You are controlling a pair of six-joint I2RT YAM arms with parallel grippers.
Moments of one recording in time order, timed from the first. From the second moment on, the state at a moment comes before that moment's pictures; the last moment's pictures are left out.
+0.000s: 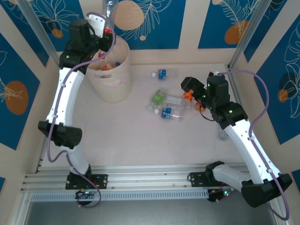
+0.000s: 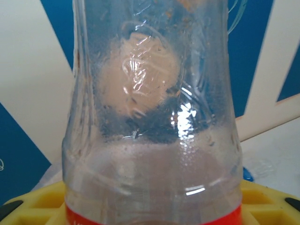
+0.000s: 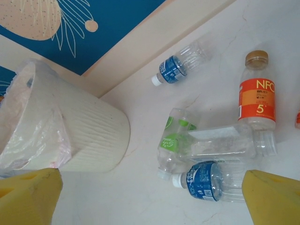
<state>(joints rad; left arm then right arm) -0.22 1.86 2.28 -0.65 0.09 0.16 0.35 1.05 1.21 -0.65 0.05 0.82</state>
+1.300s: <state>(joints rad) -0.07 2.03 2.11 -0.72 0.27 0.53 0.32 1.11 1.15 -0.77 0.06 0.81</state>
